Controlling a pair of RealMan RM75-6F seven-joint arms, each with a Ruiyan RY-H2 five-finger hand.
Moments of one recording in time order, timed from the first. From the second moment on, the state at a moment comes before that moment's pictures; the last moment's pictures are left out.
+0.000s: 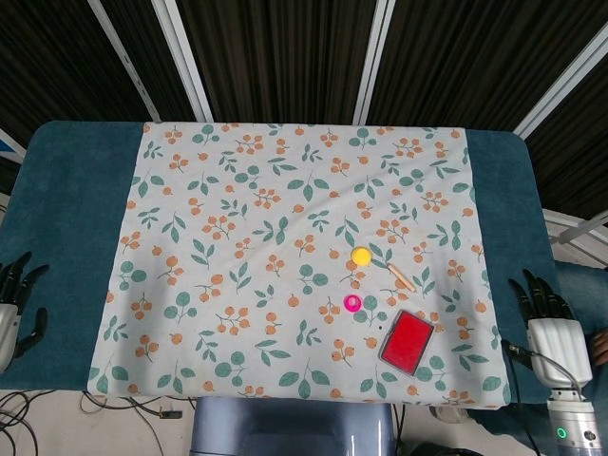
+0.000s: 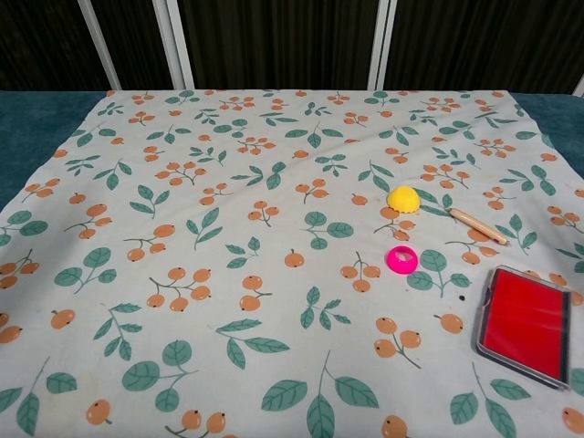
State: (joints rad) left arm -0.07 -1.10 -0.04 -1.62 1.53 1.54 0.05; right arm 0.06 -1.22 0.06 -1.59 -1.52 1.55 -0.23
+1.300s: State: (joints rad) left arm -0.07 -1.09 -0.05 -1.65 1.50 1.52 0.01; right arm 0.45 -1.41 0.28 -1.57 -0.83 1.07 -0.32
